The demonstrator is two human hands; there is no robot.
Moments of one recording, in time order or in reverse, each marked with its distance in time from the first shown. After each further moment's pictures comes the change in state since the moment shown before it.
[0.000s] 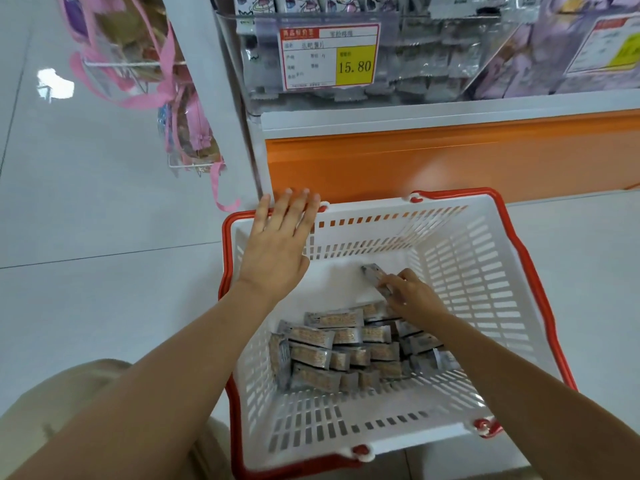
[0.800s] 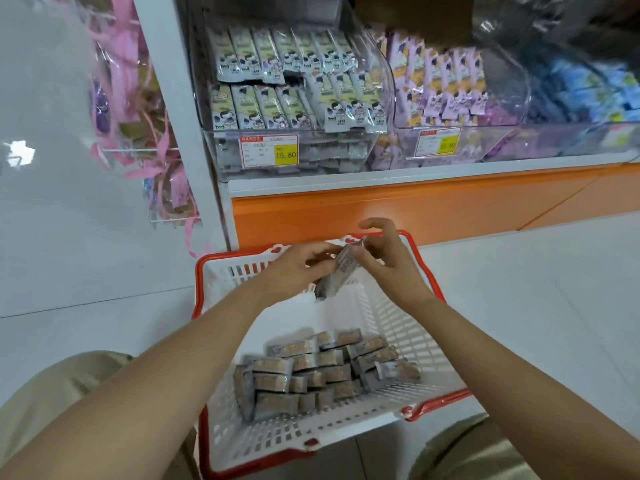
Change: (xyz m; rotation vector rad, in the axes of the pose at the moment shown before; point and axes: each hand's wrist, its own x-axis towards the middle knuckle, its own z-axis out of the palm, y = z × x) left_hand 0.019 0.062 -0.106 -1.361 -0.256 0.078; right_hand -0.095 -0.083 -0.169 0.816 0.461 -0.327
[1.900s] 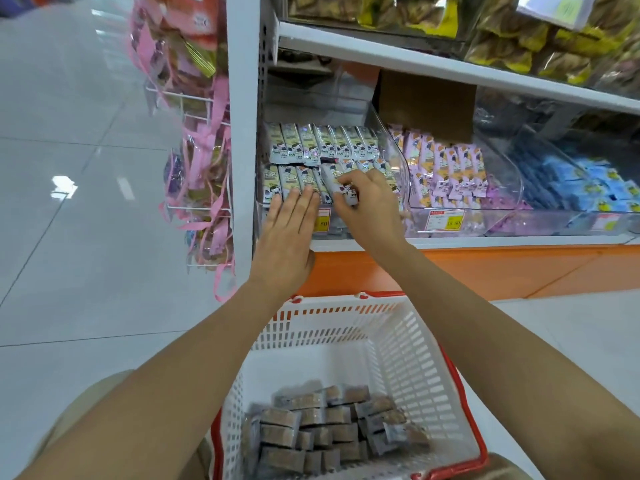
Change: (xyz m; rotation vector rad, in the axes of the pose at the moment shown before) left_hand -0.003 0.065 -0.078 1.213 0.659 0.212; right_hand 0.129 -0.131 0.024 -0.659 0.336 -0.358
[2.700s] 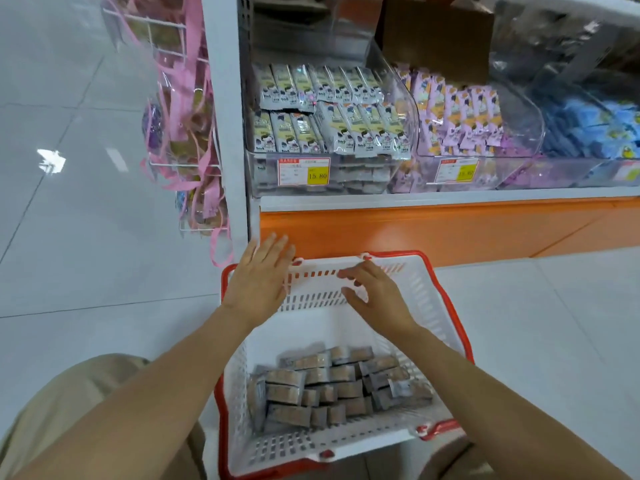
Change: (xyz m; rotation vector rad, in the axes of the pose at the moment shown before) left_hand -0.097 -0.021 0.065 0.112 -0.411 0.082; right_hand -0.183 0.076 0.044 0.095 -0.382 0.029
